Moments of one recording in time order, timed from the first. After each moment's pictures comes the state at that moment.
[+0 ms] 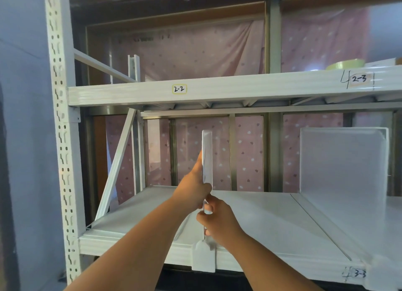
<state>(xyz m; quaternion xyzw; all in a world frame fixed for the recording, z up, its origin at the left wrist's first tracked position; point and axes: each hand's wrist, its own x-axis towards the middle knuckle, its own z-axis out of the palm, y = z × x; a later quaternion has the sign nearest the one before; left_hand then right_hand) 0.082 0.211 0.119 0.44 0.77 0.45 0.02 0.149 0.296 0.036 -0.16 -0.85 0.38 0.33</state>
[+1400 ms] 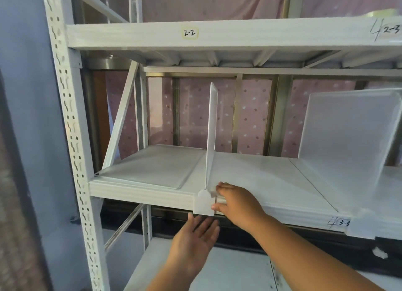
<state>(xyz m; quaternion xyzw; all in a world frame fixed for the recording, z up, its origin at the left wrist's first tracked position) 0.139 0.172 -0.100 -0.02 0.26 0.85 0.45 0.202 0.311 -0.021 -0.18 -0.96 0.10 0.20</state>
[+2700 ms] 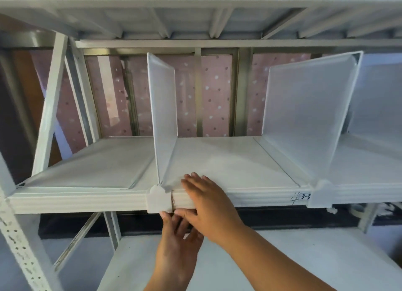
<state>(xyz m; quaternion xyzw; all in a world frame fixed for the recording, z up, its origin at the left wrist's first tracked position) 0.164 0.225 -0.132 0.05 0.29 0.86 0.42 0.229 0.315 -0.054 -0.12 -0.94 0.01 0.31</state>
